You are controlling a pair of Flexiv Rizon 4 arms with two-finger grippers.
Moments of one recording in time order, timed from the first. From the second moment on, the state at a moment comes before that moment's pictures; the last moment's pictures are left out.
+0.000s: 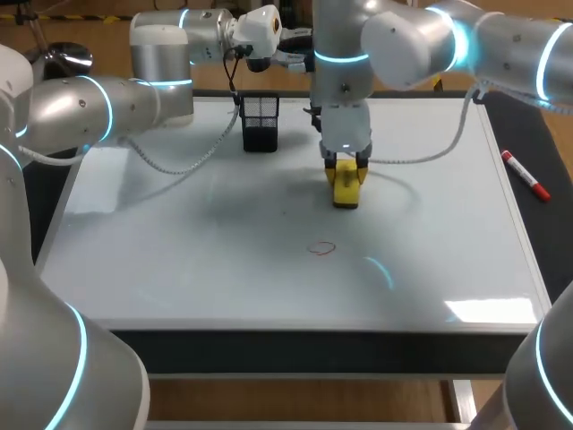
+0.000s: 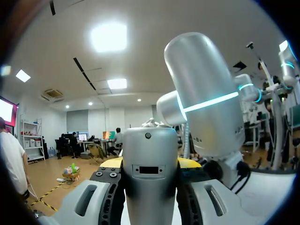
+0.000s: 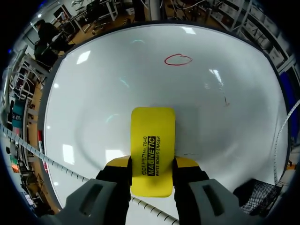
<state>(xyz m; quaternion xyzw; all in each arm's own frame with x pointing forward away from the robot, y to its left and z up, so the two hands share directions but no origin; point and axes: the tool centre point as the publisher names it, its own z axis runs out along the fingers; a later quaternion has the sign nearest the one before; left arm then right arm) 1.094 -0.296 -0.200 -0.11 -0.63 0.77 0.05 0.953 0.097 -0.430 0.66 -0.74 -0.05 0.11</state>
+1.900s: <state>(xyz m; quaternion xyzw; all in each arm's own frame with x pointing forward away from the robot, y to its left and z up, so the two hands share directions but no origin) 1.095 -0.296 -0.200 -0.11 -0.63 0.77 0.05 0.881 -0.059 -0.351 0.54 -0.84 -0.01 0.05</state>
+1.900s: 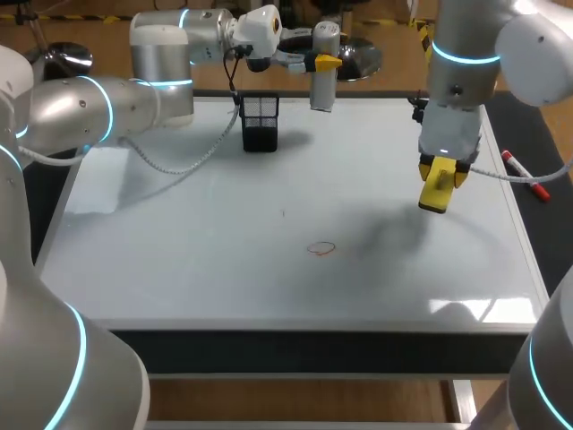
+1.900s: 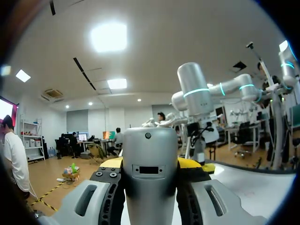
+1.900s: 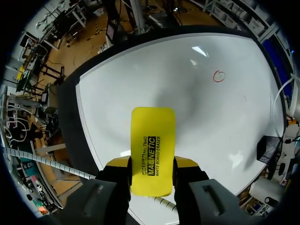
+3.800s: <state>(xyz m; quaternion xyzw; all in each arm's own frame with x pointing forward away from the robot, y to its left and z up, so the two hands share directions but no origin) 0.868 -0.255 -0.209 -0.21 -0.61 0.75 0.14 0.881 -0.059 -0.351 0.54 -0.84 -0.01 0.05</state>
